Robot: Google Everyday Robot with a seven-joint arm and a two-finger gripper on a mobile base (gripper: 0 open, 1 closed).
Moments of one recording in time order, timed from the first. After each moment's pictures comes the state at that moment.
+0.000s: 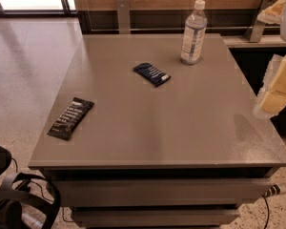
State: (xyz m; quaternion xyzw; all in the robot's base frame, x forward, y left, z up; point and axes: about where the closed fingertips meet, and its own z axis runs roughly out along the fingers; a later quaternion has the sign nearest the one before) arm 0.433 -0.204 1.016 -0.60 0.77 -0.08 0.21
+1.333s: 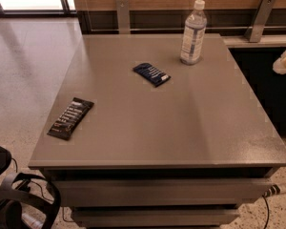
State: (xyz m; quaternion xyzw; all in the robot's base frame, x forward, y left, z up) arm 0.507 -0.288 1.040 -0.48 0.79 -0.04 0.38
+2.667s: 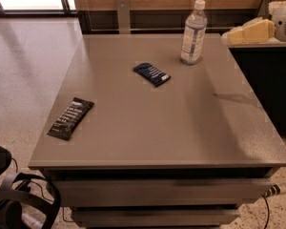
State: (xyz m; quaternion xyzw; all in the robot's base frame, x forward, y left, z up) arm 0.651 -0.280 0.994 -0.30 0.77 0.11 0.55
